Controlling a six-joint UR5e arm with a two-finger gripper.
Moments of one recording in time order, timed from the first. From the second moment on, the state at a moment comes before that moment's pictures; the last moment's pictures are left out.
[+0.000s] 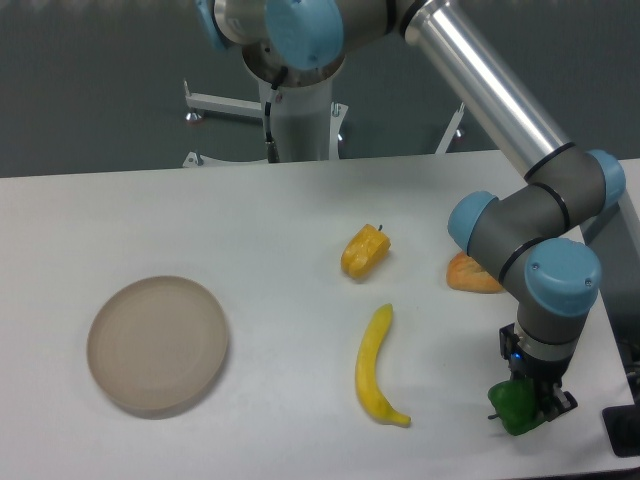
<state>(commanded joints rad) 2.39 -2.50 -0.76 -1.19 1.58 1.73</state>
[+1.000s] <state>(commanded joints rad) 2.39 -2.48 -0.77 -1.20 1.58 1.72</state>
